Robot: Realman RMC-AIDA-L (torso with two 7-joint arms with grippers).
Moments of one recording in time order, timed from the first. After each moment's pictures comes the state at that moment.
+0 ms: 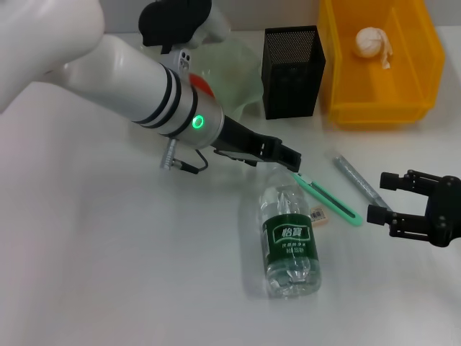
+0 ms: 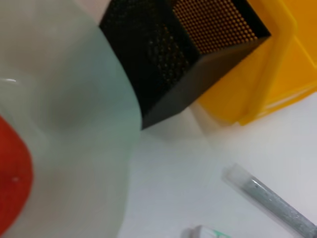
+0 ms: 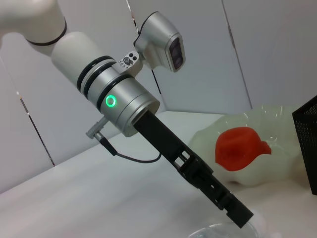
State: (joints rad) left arm -0.89 -2.08 1.67 0.74 2.08 0.98 -2.88; right arm 0.32 2.04 -0.63 -0.62 -1.95 -1.69 1.28
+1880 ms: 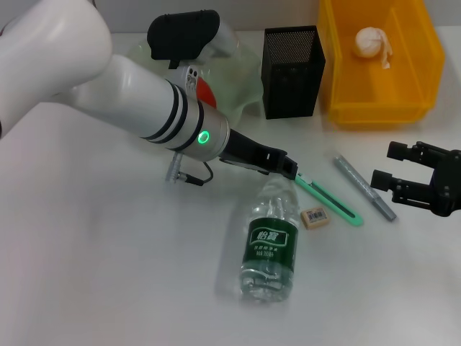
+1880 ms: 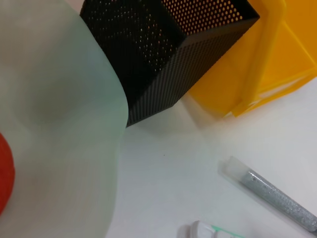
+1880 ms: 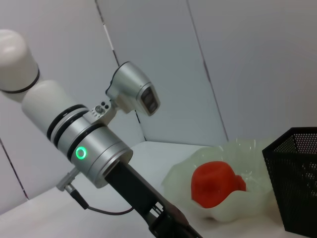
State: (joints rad) left arm -0.86 -2.08 1.76 0.74 2.02 0.91 -2.84; right arm 0.35 2.05 -0.51 -0.60 -1.95 -1.68 1.27
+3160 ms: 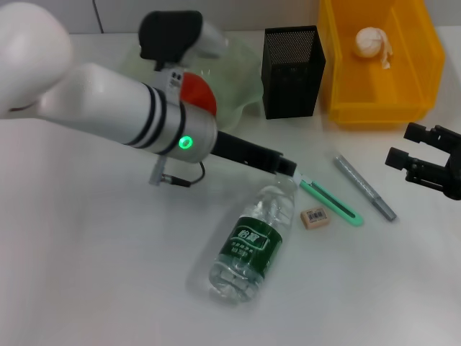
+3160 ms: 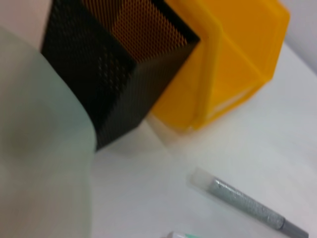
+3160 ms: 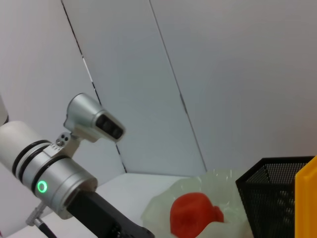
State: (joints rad) left arm -0.75 -2.07 1.69 0.83 1.94 0.95 -2.59; right arm 0.35 2.05 -0.42 -0.57 -1.93 -1.68 1.25
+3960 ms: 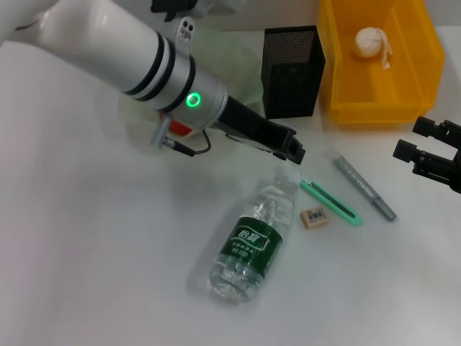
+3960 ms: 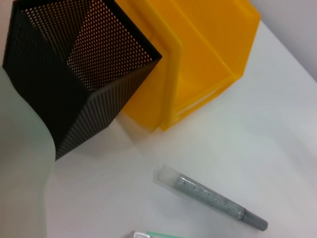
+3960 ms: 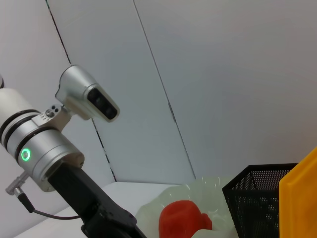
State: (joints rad) left arm -0.89 -2.07 1.51 0.85 2.08 1.20 -2.71; right arm 0.35 2.05 -0.39 -0.56 -1.92 -1.68 1.24
